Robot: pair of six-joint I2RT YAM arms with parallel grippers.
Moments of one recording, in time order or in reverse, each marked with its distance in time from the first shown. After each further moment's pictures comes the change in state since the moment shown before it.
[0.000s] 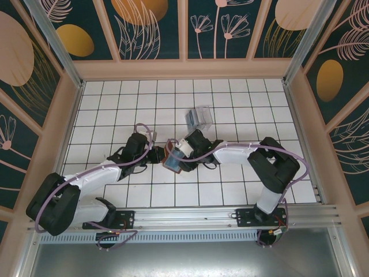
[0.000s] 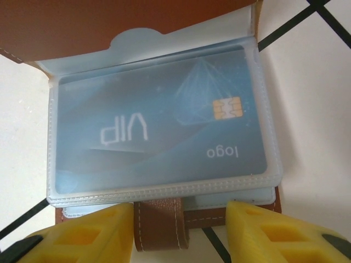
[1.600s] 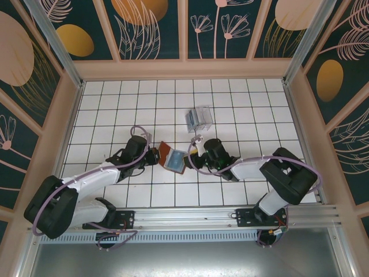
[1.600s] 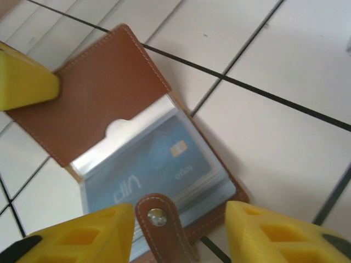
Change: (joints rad) left arm -0.005 -0.028 -0.011 -0.082 -0.122 -0.068; right arm -0.055 -0.188 -0.363 0.597 0.023 0.426
